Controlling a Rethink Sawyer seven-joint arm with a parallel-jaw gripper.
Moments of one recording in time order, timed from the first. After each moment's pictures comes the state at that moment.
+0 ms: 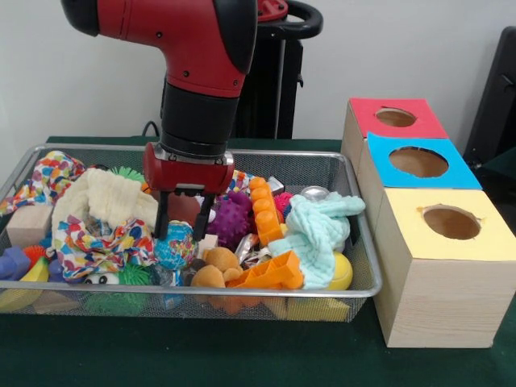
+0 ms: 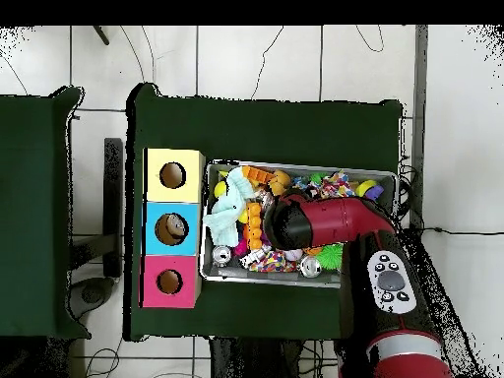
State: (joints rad) arm -0.40 -0.55 0.11 1.53 -0.58 0.35 1.57
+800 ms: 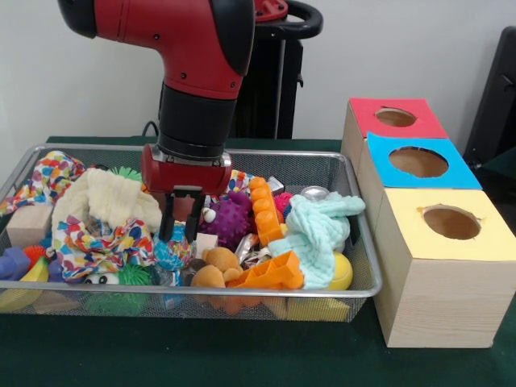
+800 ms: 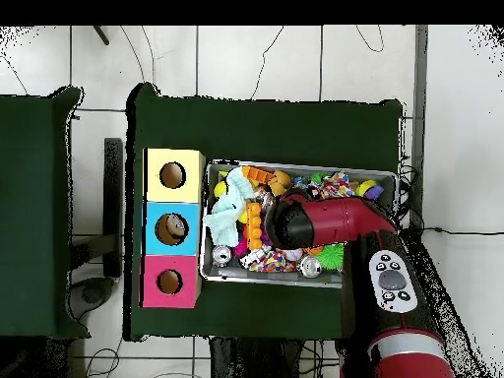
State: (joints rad) arm -0.41 -0.55 0.11 1.53 -0.58 0.35 1.57
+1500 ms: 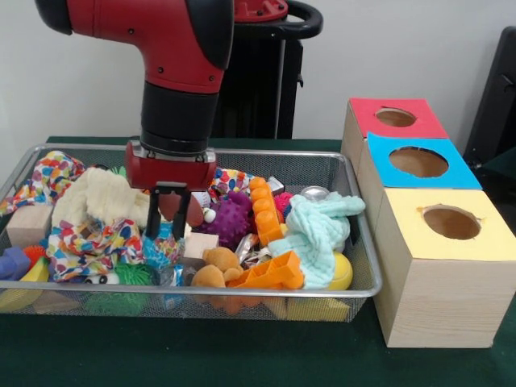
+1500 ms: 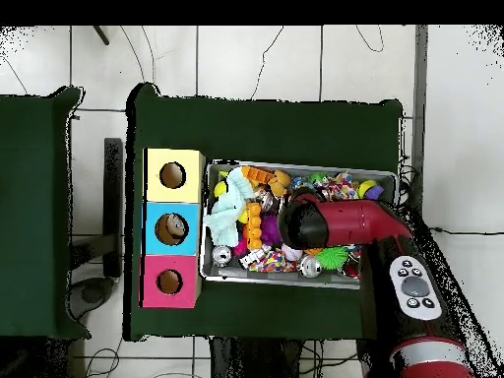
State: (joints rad) arm -0.49 -0.57 0.16 1.55 -0.56 0.36 1.57
